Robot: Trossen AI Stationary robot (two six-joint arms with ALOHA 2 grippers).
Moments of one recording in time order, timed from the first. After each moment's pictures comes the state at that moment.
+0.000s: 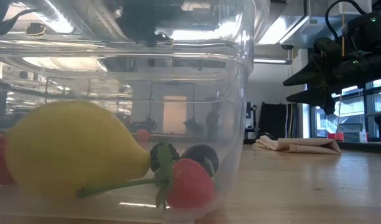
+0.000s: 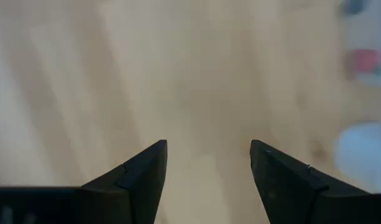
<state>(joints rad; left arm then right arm) 0.21 1.69 1.64 -1.31 0.14 0.45 -0.32 0.44 0.04 0.18 0.06 0.62</state>
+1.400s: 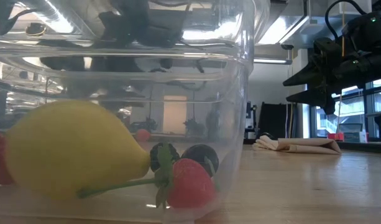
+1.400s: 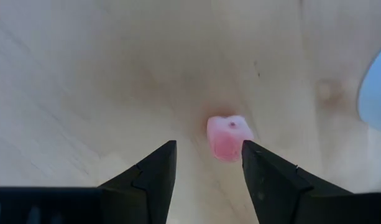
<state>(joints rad) 0.01 1.83 1.20 -1.12 0.13 0.46 -0.32 0.44 0.04 0.18 0.06 0.62</state>
